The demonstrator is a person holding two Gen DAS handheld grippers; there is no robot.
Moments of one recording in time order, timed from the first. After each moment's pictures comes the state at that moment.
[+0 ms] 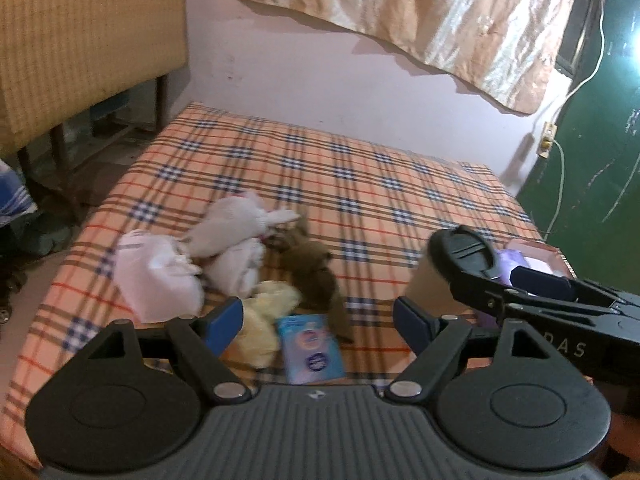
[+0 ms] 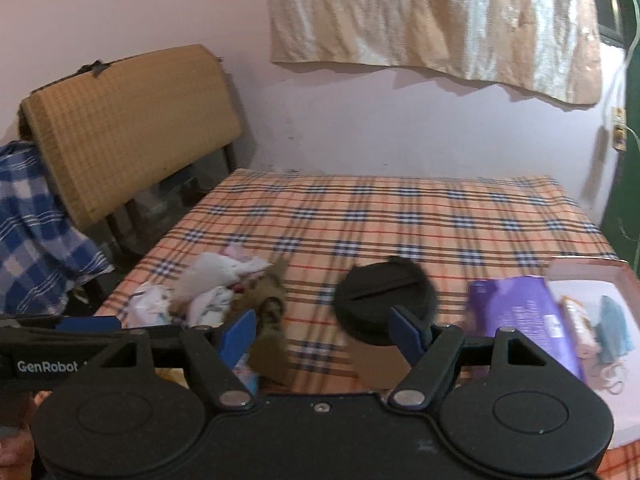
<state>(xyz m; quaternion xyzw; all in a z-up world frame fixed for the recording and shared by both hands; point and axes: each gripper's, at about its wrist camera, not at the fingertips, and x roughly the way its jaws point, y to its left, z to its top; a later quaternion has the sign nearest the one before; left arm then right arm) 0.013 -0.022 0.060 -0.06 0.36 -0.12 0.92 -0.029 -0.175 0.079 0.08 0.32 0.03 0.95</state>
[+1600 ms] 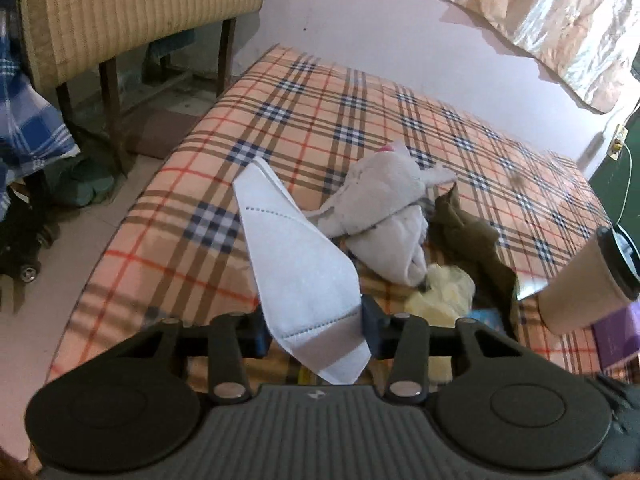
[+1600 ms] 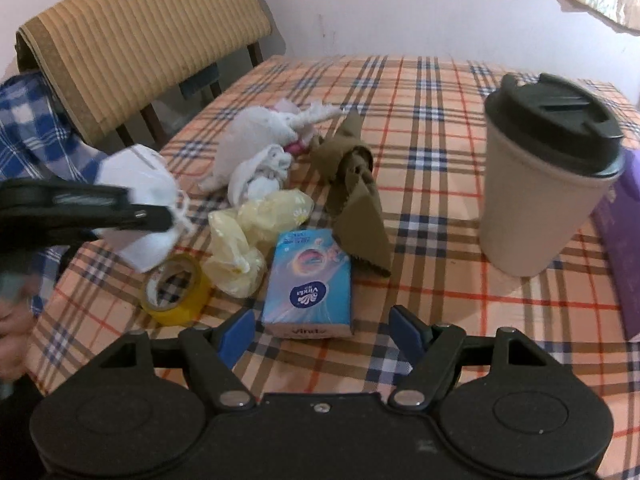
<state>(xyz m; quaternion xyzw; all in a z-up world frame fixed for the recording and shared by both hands) 0.038 0.068 0.011 -0.08 0.42 -0.05 0.90 0.007 -0.098 -0.029 0.09 0.44 0.06 0.89</state>
